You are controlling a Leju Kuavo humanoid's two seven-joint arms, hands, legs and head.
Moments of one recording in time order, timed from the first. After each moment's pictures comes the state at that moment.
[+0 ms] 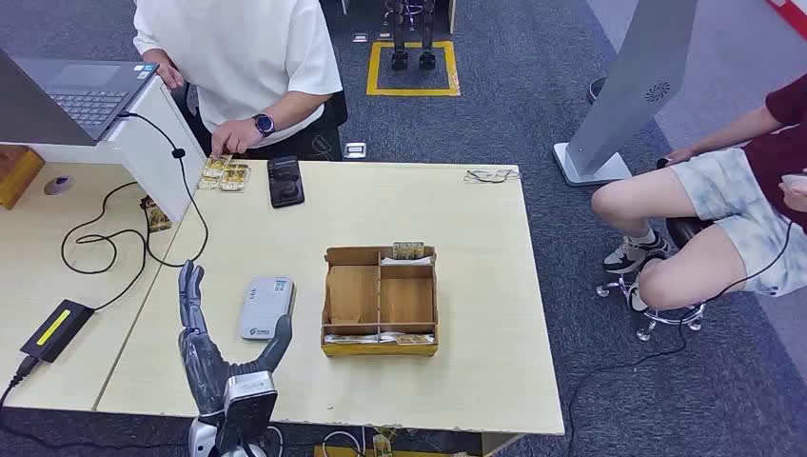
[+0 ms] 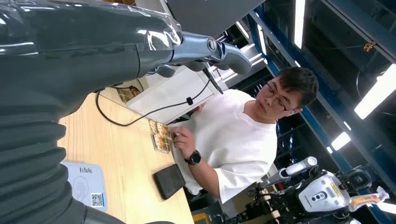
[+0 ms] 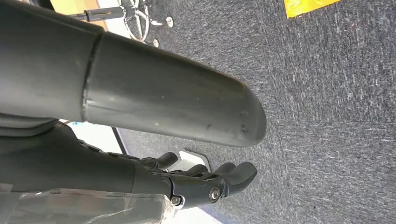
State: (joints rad) left arm 0.13 -0.26 -0.22 -1.64 -0.59 0.69 -0.38; right arm -0.02 0.26 -1.42 -0.45 1.56 -0.51 0.02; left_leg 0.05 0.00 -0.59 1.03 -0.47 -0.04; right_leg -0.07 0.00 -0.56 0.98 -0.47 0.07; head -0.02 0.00
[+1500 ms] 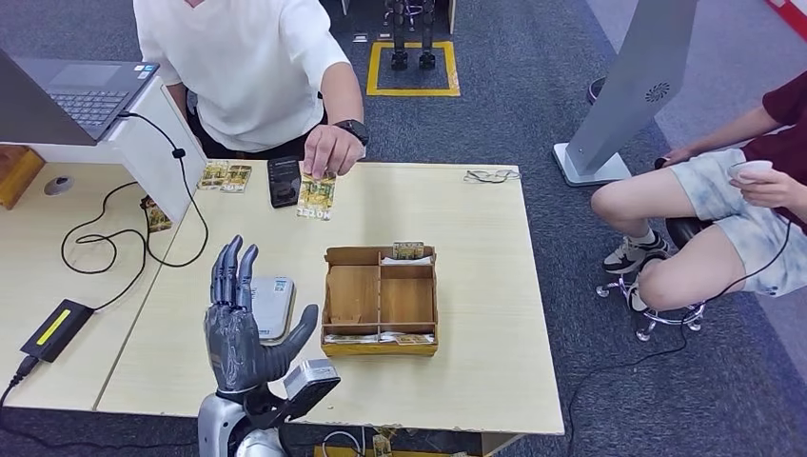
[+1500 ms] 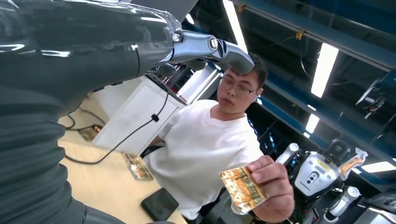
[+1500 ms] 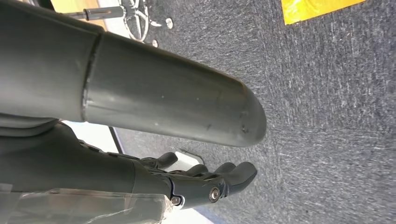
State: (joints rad) left arm 0.04 -0.26 -0.22 -1.57 -1.02 0.69 -0.26; right arm -0.03 0.24 -1.41 -0.41 1.57 -0.51 0.01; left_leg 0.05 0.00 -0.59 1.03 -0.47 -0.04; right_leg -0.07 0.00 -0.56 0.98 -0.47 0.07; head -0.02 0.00
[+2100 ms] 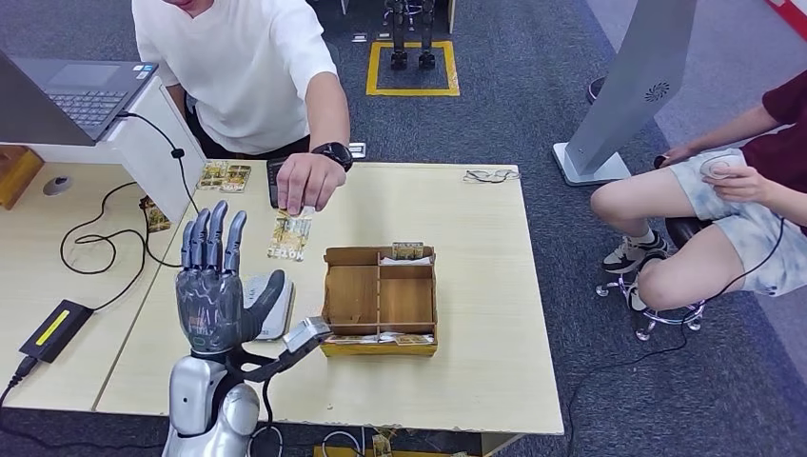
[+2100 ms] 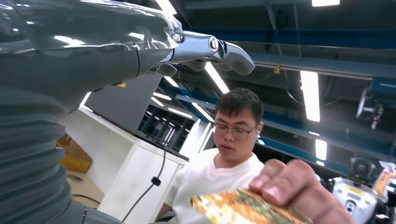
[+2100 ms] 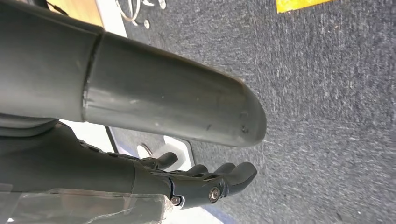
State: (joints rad) left arm -0.10 -0.28 0.00 -1.52 -1.34 0.69 -0.26; right arm -0.03 0.17 -1.32 -0.31 1.57 -0.54 0.01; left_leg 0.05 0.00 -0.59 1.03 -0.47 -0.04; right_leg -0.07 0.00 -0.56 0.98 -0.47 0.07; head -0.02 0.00
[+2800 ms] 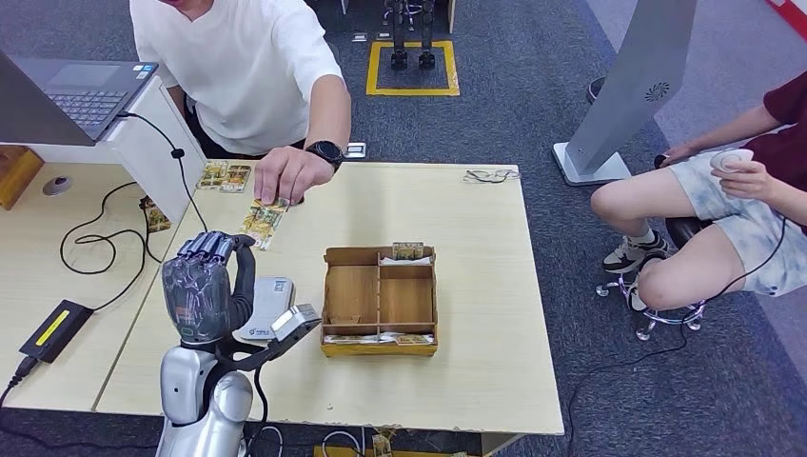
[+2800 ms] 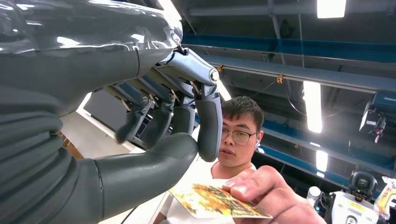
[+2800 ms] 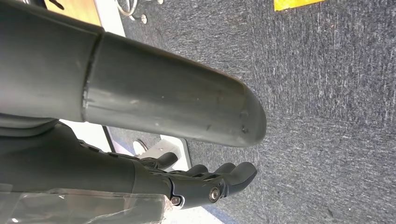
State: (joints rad) left arm -0.14 -0.29 0.03 -1.52 -1.29 0.70 -0.29; right arm -0.03 0.15 -1.30 -0.28 1.57 -0.54 0.01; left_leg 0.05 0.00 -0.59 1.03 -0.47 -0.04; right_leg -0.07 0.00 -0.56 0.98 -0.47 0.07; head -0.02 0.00
